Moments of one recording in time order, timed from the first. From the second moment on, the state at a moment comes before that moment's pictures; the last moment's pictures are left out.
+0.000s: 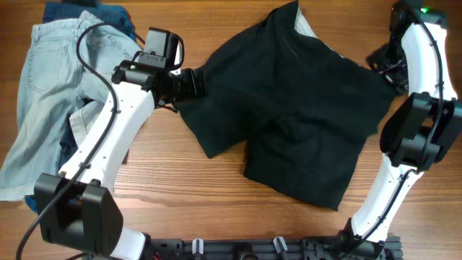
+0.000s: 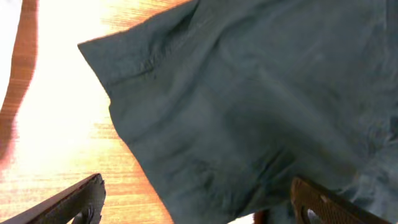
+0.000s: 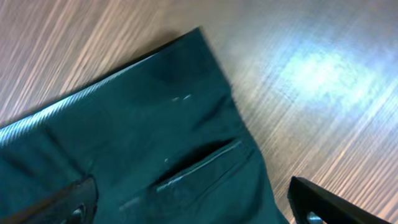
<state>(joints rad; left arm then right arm) -0.26 1.68 1.38 -0.84 0.14 -0.44 -0.22 2.28 2.09 -1.35 0.26 0.76</state>
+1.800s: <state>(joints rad) 0.00 2.08 1.47 -0.20 0.08 -0.33 -0.17 1.95 2.13 -1.33 -0.28 0.10</state>
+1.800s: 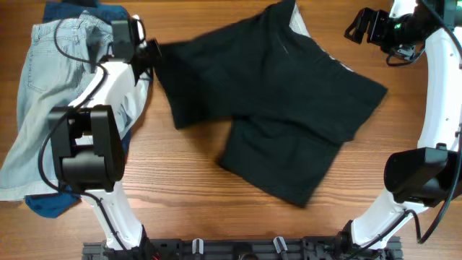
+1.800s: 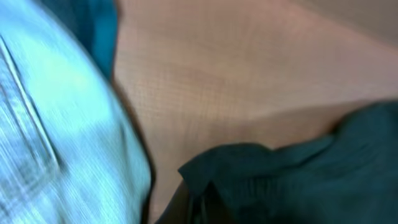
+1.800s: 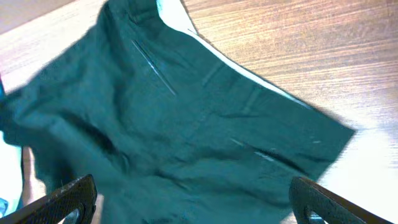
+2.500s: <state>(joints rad) 0.00 1.98 1.78 -1.02 0.19 -0.40 -0.16 1.95 2.13 -1.34 -0.29 0.10</state>
